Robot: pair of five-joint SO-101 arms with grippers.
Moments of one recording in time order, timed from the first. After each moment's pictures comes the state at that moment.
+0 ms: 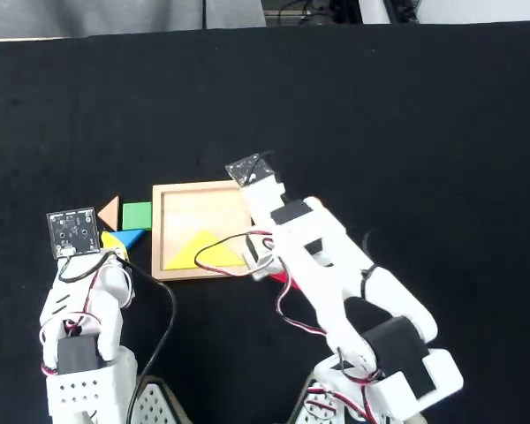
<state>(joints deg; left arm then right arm) -14.0 -104.0 96.2 51.5 -1.1 -26.0 -7.0 45.2 56.7 0.5</state>
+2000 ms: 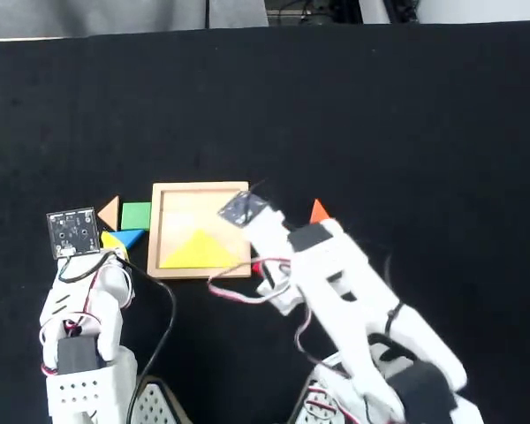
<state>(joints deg) -14.0 -104.0 96.2 51.5 -1.1 -24.5 -21.9 54.9 66.1 19.2</state>
